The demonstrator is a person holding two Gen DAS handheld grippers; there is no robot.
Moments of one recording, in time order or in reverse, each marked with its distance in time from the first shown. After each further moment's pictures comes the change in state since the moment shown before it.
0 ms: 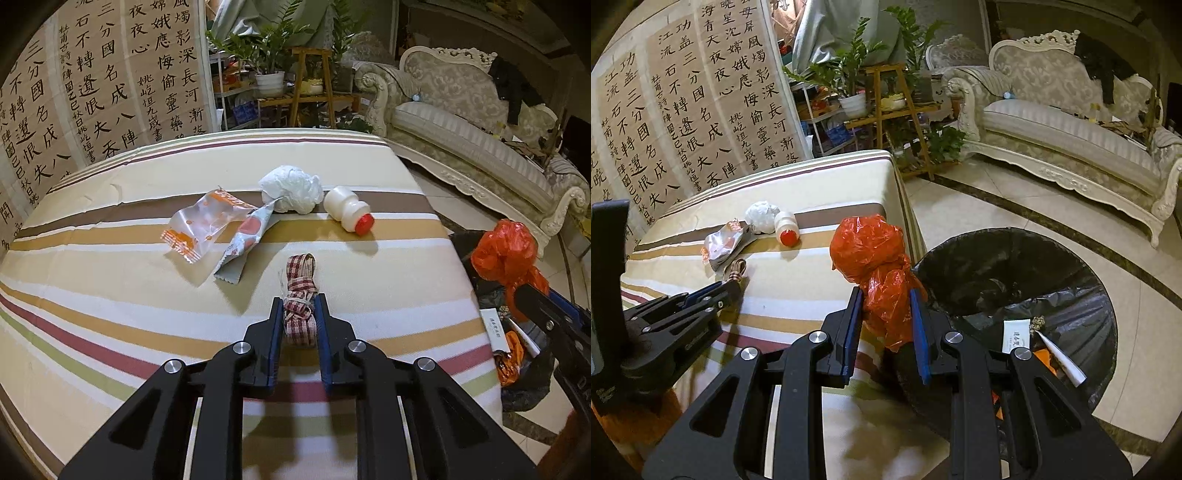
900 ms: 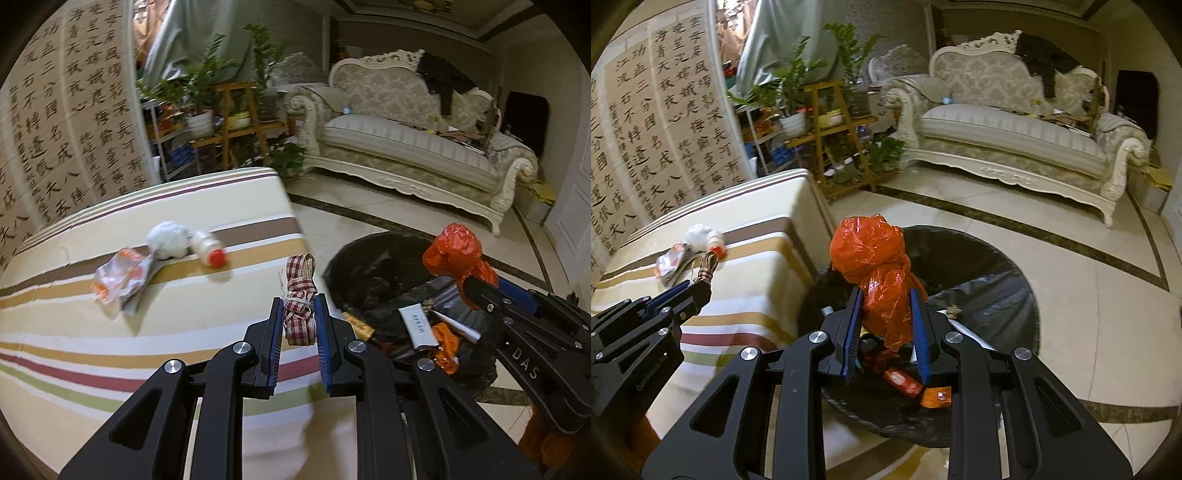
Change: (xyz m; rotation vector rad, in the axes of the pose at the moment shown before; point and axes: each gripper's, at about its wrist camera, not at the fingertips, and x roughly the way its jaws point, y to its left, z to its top) left arm -0.036 -0.089 -0.005 0.186 -0.114 -0.159; right arm -0.034 -0.068 -0.015 0.107 -0.057 -0.192
